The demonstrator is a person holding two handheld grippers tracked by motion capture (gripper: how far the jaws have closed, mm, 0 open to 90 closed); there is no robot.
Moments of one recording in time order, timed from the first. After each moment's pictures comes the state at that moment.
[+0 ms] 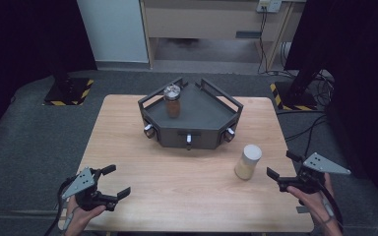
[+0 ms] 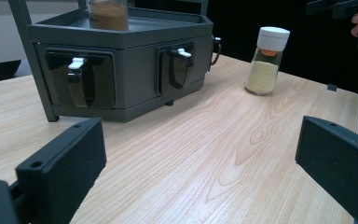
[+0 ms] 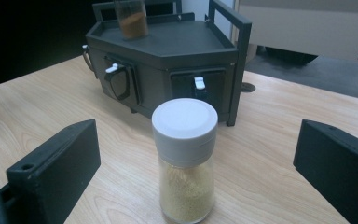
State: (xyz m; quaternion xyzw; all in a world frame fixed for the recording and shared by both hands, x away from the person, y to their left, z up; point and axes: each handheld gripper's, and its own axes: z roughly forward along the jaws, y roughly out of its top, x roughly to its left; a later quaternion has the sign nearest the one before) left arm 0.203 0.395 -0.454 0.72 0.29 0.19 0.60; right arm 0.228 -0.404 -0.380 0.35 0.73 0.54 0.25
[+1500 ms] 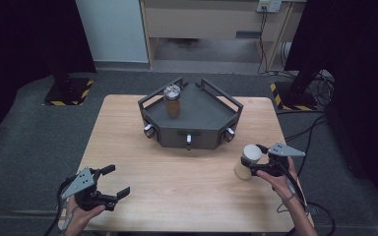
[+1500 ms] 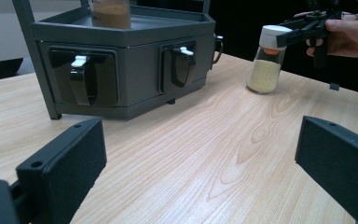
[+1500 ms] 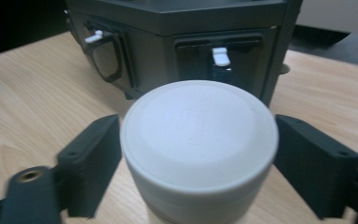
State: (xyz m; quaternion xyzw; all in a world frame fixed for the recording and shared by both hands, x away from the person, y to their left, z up) left arm 0.202 0.396 -0.453 0.72 0.29 0.19 0.60; right arm 0.298 -0.358 -0.418 0.34 0.75 0.52 0.22
